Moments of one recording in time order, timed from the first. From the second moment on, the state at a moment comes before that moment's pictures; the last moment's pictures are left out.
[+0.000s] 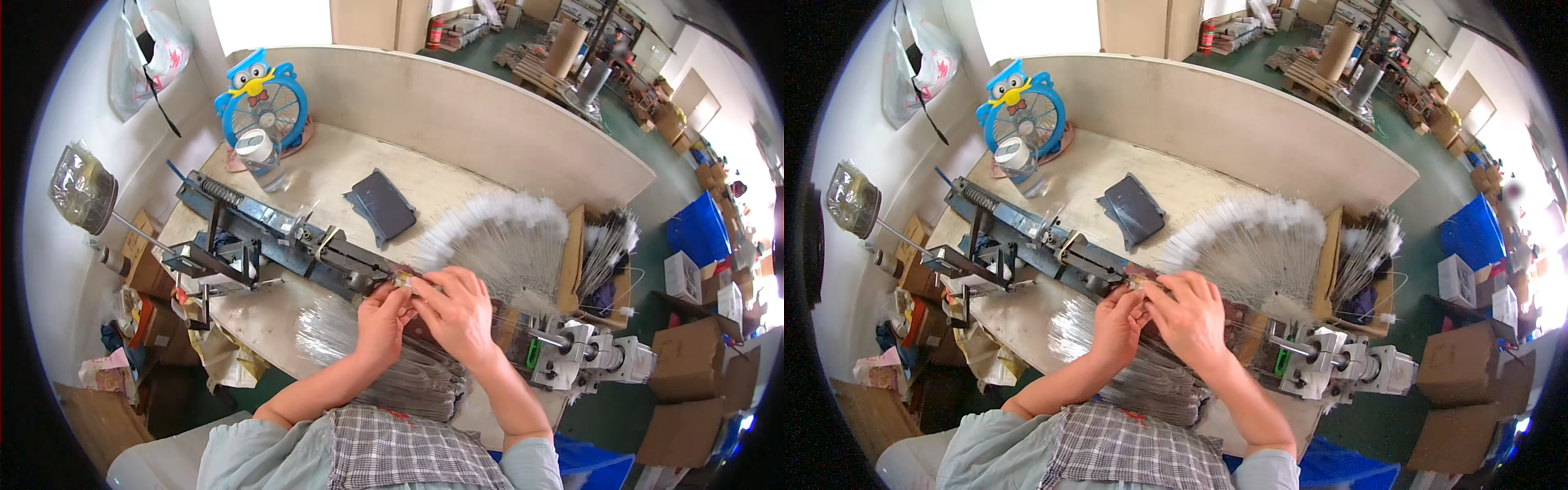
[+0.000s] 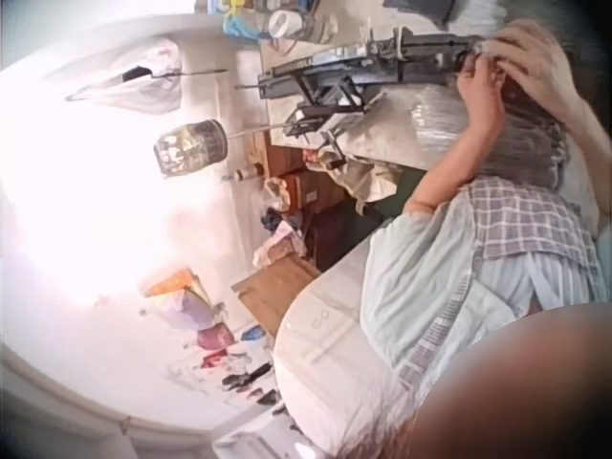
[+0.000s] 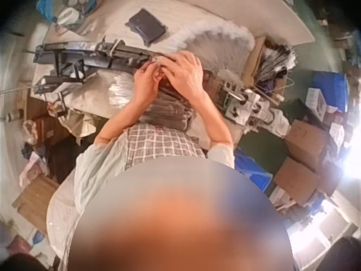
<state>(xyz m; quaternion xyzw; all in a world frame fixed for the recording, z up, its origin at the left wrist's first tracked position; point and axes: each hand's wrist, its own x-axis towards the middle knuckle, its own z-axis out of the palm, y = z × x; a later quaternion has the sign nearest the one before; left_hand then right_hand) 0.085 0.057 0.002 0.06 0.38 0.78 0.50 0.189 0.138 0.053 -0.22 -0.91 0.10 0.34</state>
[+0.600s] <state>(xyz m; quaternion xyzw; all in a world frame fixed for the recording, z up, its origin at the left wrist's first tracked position) 0.083 0.055 -0.002 -0.01 0.33 0.78 0.52 0.172 0.125 0.043 -0.29 -0.89 0.09 0.35</state>
